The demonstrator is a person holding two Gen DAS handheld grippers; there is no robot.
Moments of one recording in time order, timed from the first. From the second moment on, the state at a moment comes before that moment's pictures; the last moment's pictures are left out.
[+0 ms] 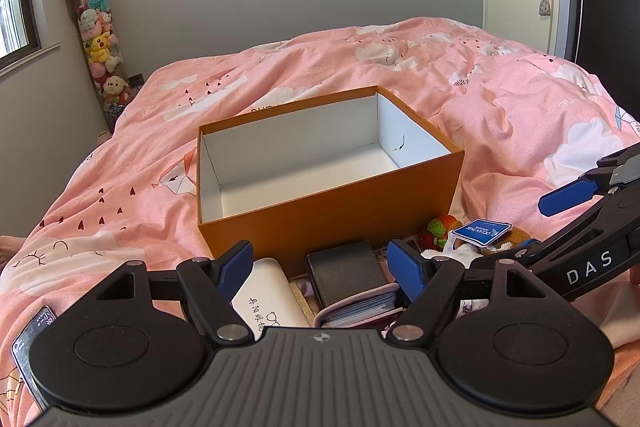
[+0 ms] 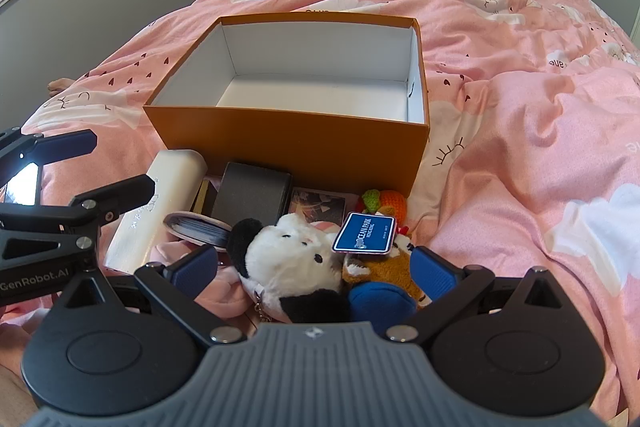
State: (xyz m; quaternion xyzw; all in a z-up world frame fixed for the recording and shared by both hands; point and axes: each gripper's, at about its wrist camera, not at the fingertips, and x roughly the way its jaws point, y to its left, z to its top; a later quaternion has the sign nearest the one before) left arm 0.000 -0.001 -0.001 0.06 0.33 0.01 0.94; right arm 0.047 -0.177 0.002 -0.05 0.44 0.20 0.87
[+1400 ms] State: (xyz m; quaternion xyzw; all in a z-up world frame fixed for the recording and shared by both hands) left arm 0.035 0.064 -0.026 -0.07 0.45 0.01 0.89; right arm 0.092 -0.143 0.004 -0.06 0.46 0.30 0.83
